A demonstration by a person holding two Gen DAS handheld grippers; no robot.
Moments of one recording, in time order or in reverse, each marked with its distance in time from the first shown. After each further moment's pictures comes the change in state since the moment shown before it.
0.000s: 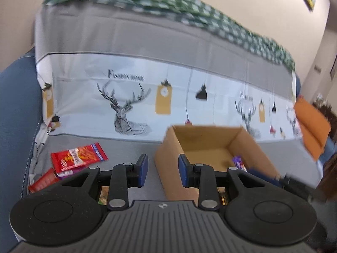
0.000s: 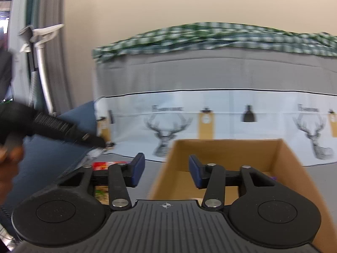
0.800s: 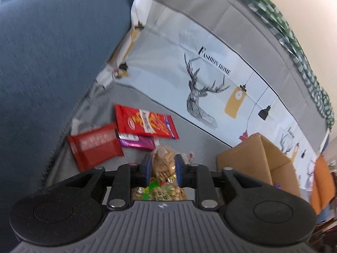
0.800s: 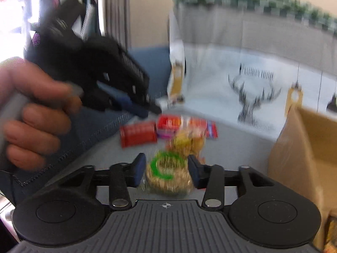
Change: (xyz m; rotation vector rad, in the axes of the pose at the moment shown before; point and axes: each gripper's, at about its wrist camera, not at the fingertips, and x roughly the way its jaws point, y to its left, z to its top) left arm 0.046 0.152 -0.048 -0.435 0.102 0.083; right arm 0.109 0.137 -0.071 -0.186 0.206 0.218
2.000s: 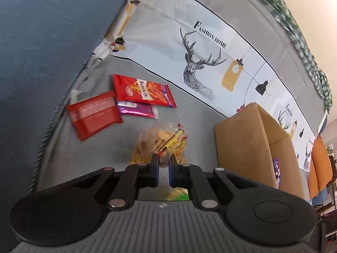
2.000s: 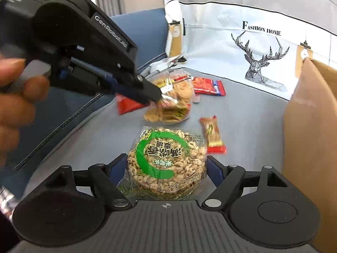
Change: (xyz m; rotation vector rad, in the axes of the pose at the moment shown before) left arm -0.014 -0.003 -0.034 0.056 0.096 0.010; right arm 0.020 -0.001 -0.026 0.053 0.163 0.027
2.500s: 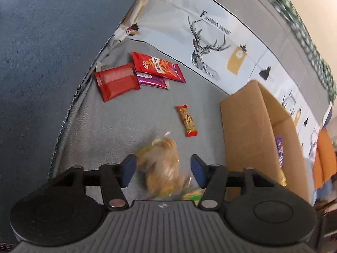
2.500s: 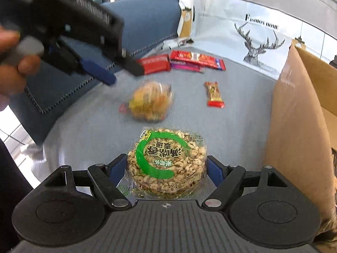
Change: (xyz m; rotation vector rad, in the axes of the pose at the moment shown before) left arm -0.035 0.009 -0.048 -0.030 0.051 0.038; right arm -0.050 0.019 -0.049 -0.070 0.092 -0.028
